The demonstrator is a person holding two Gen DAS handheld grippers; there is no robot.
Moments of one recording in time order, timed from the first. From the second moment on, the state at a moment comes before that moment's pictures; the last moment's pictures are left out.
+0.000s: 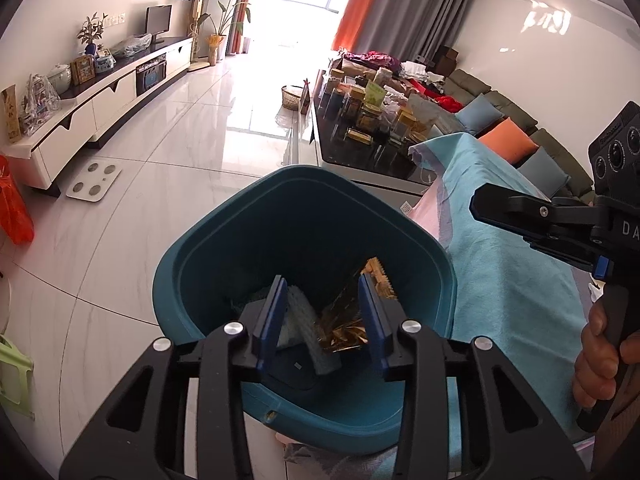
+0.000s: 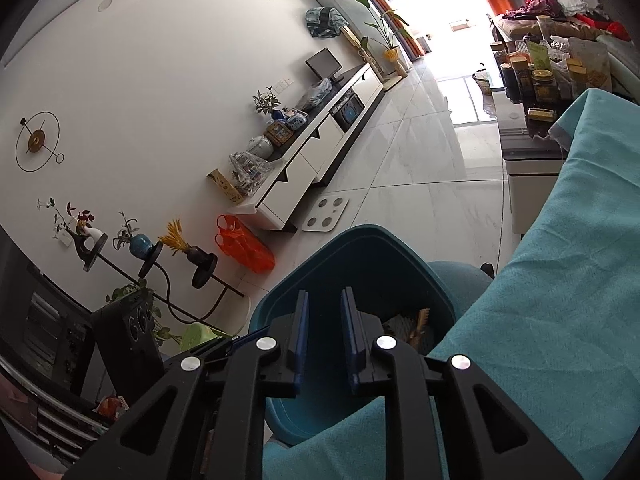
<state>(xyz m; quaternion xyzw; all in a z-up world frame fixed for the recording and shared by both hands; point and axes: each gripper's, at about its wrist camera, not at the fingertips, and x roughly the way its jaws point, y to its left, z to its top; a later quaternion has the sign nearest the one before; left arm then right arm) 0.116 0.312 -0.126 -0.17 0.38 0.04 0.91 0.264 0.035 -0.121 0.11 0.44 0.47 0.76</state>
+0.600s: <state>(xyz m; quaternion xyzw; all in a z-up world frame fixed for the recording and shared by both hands) 0.093 0.195 -0.057 -0.10 0.29 -0.13 0.94 0.188 -0.094 -0.055 0.06 0.31 0.43 0.85</state>
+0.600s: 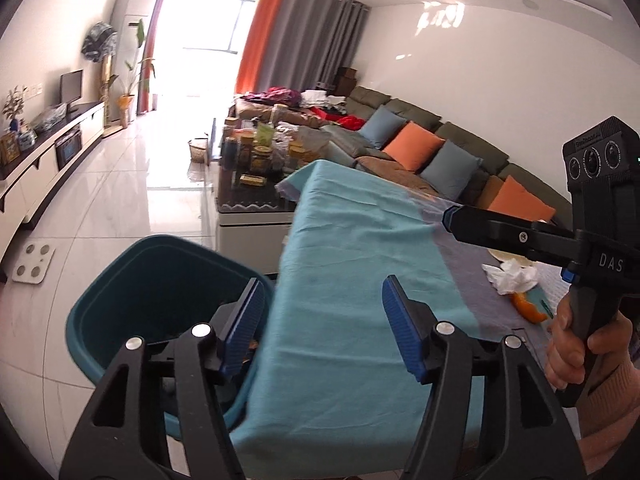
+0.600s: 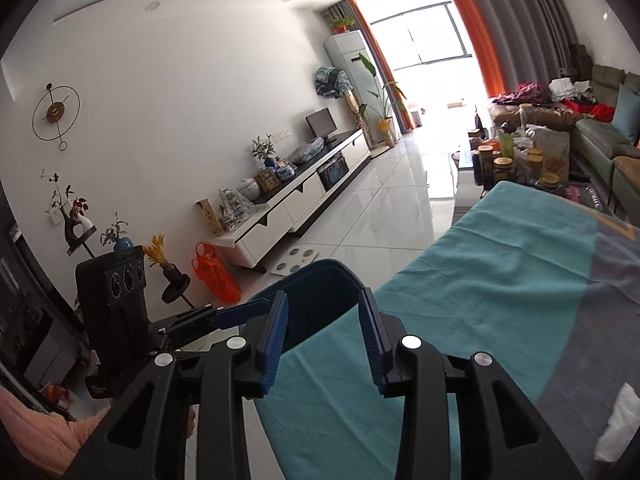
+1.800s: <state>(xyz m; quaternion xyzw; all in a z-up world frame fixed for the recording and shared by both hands) 0.178 -0.085 -0.088 -0.01 0.39 -0.32 0.87 0.138 -0.393 -0.088 0.13 0.29 0.09 0.94</state>
